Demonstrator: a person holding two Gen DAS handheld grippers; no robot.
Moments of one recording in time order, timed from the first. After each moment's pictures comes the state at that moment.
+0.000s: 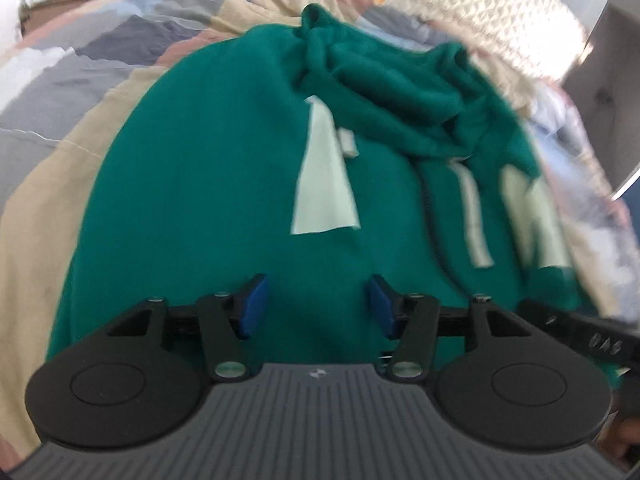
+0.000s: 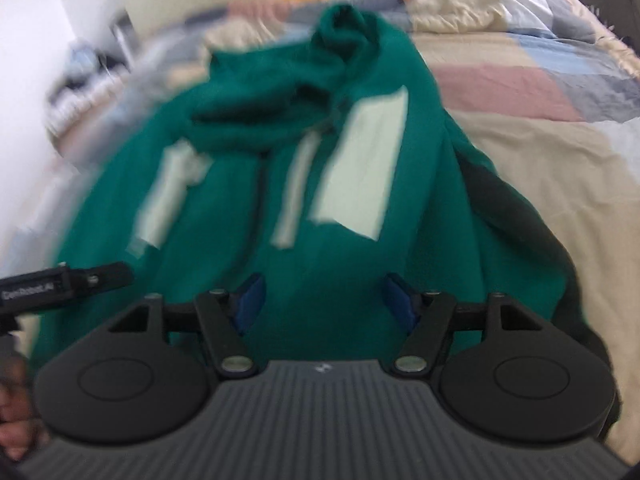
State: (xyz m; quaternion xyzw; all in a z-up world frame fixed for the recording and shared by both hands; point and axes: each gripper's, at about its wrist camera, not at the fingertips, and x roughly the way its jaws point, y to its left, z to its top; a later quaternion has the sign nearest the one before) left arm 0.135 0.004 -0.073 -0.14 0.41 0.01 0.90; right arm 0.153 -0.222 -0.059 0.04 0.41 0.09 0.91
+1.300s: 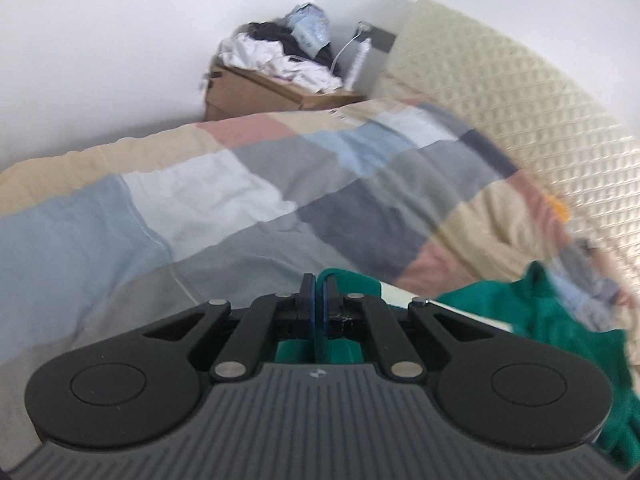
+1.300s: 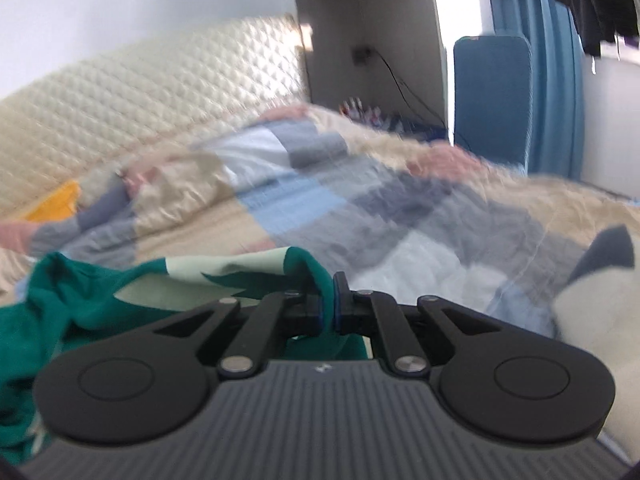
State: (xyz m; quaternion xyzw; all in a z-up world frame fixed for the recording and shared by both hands) left arm 0.195 0.254 -0.009 -0.25 0.24 0.28 0.90; right arm 0.241 -0.431 -0.028 0.13 0.20 -0.25 0.94
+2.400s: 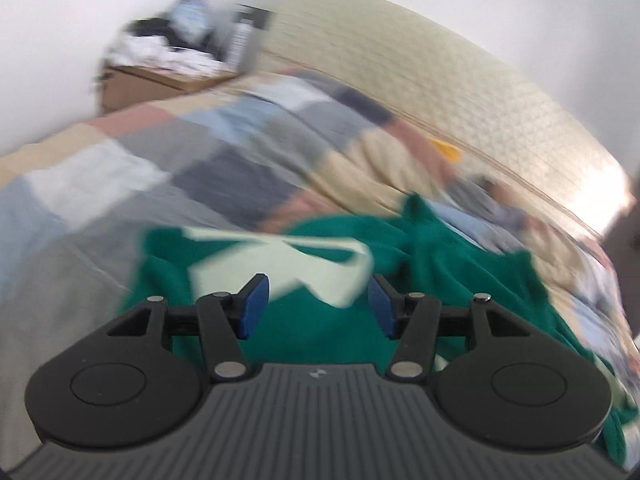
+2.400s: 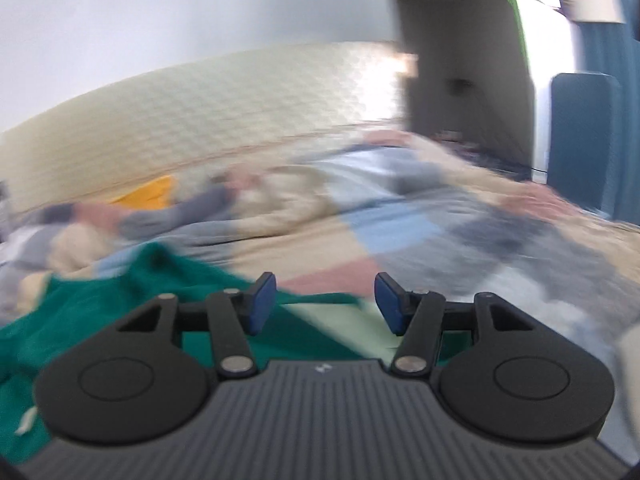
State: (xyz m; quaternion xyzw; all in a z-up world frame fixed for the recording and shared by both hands) left arm 0.174 0.139 0.007 -0.20 0.25 0.10 0.94; right arm 0.223 -0.356 0.001 0.08 0.16 -0.08 0.98
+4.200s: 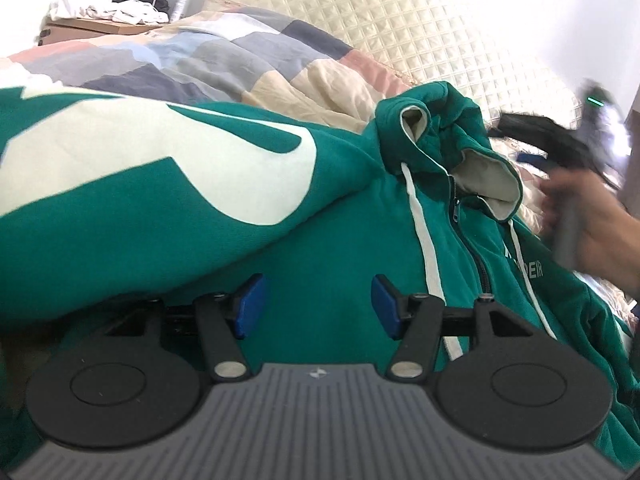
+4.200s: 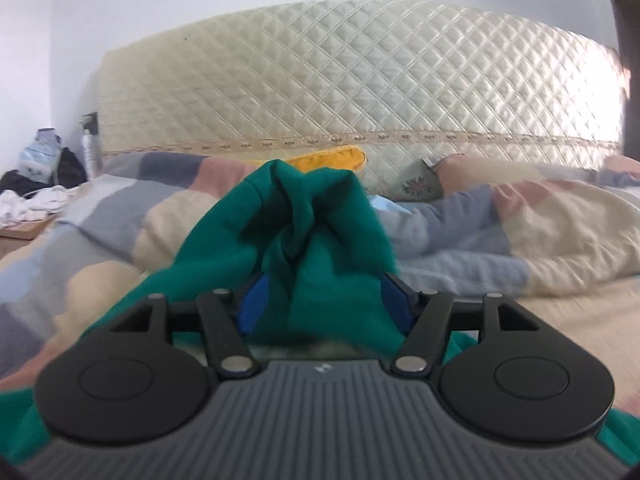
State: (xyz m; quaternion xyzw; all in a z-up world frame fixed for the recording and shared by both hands) left arm 0.277 0.092 -0.121 -0.21 0.26 0.04 0.94; right arm 0.518 -0.134 -0.024 0.00 0.17 0.10 0.98
